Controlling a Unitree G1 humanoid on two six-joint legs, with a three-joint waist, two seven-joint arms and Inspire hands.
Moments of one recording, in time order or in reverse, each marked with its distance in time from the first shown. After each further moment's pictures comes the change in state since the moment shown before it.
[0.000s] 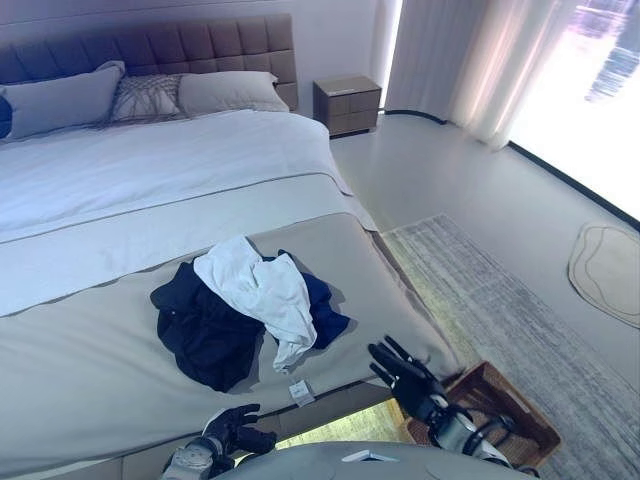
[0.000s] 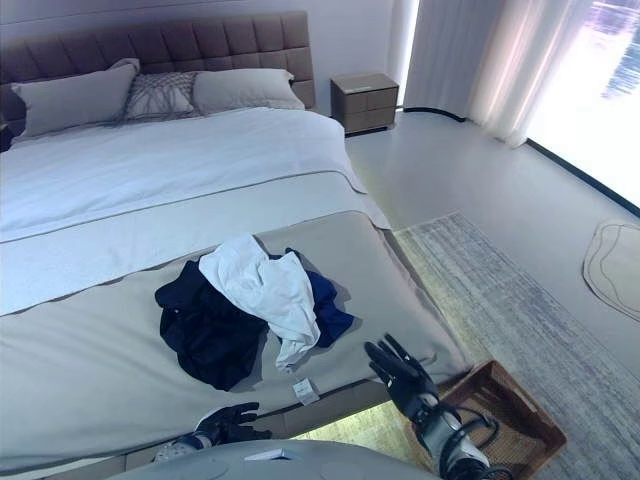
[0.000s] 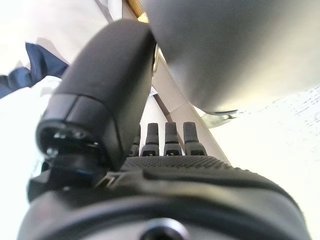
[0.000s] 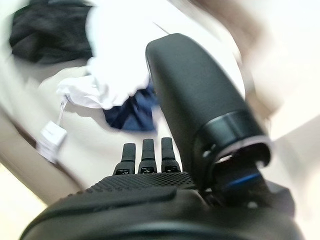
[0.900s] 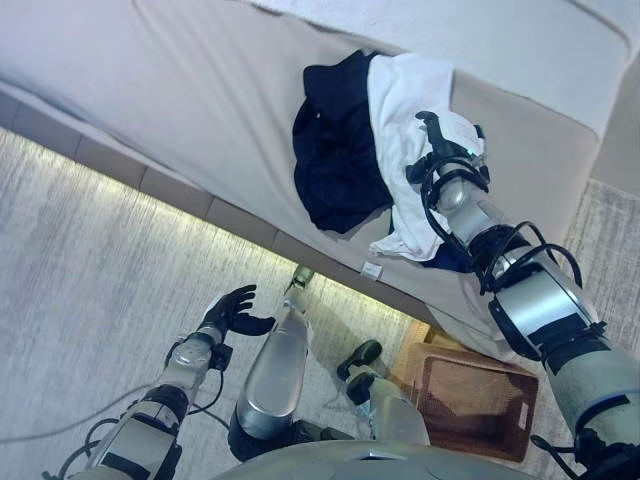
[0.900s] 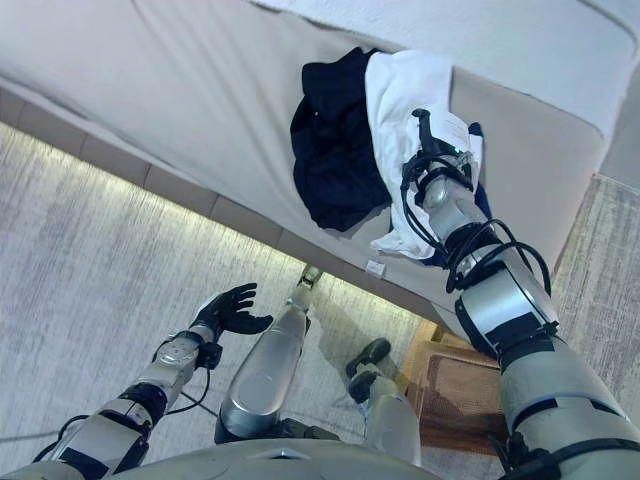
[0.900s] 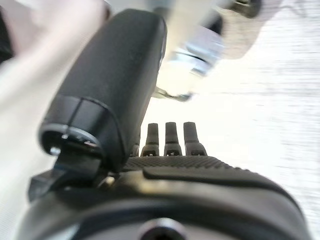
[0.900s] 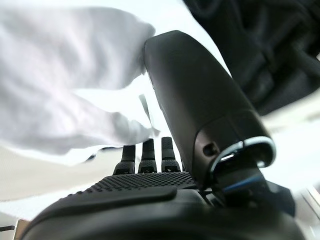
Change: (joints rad) left arm -0.297 0.152 -0.070 -0.092 -0.181 -0.065 0.045; right arm -1.095 -0.219 0.286 0.318 -0.704 0.341 -0.449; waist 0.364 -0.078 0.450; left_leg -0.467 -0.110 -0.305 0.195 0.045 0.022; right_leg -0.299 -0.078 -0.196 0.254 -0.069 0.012
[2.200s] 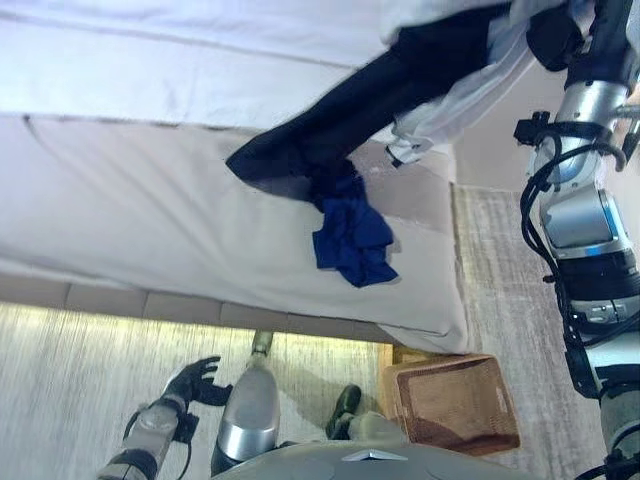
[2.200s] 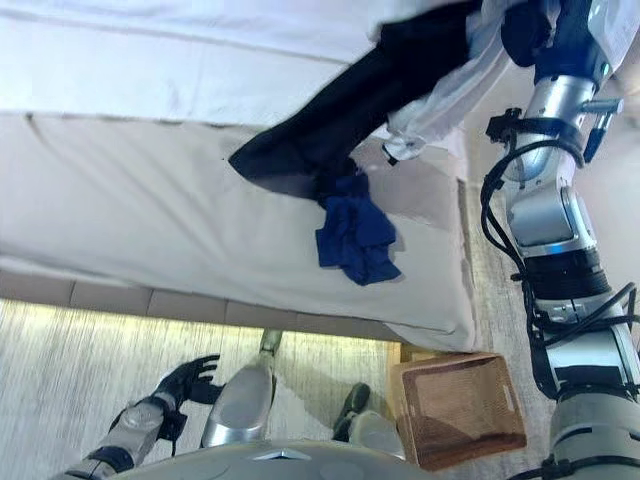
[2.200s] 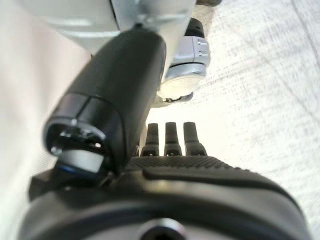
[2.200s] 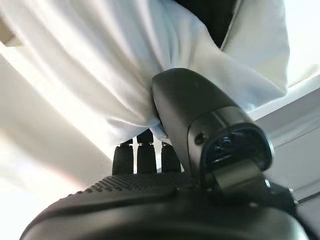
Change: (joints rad) left arm 0.264 -0.004 0.138 0.028 0.208 0.090 -0.005; right arm 0.408 -0.286 -0.436 -1.041 0.077 0.051 -0.309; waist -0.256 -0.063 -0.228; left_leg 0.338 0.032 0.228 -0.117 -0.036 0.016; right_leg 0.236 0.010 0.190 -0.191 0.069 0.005
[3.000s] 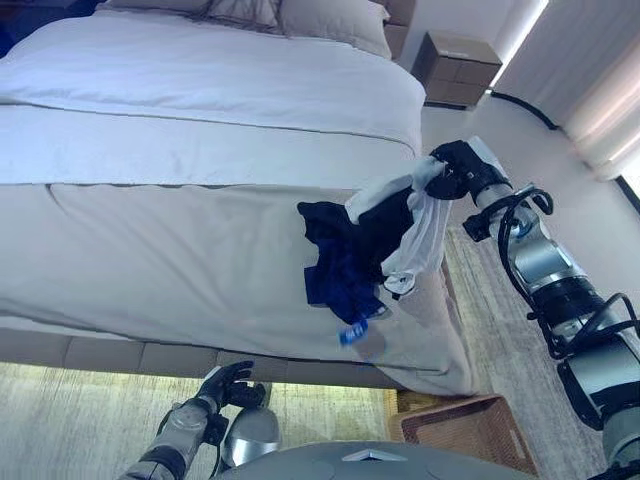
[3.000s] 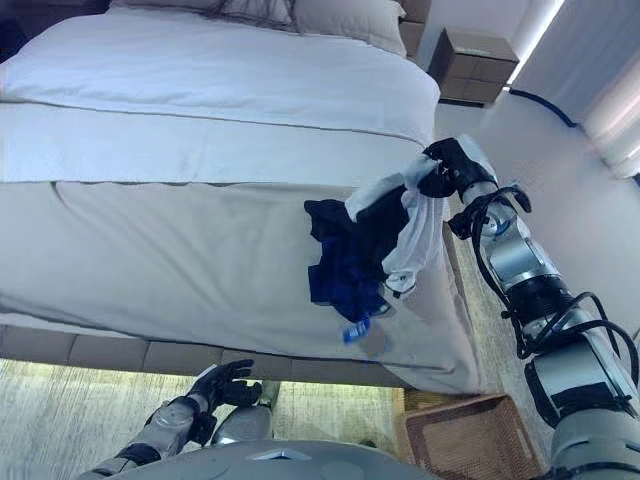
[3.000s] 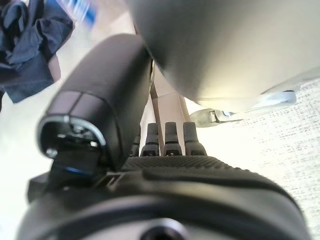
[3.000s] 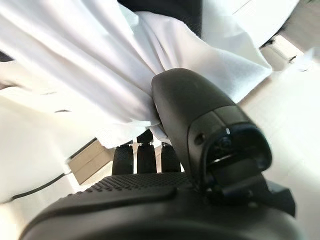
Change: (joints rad) left arm -0.050 -0.090 -0.049 -0.014 -0.005 0.026 -0.036; right arm 0.023 0.019 0.249 0.382 0.222 -0.086 0.531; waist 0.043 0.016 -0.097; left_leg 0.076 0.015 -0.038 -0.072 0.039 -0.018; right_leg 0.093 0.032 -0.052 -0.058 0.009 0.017
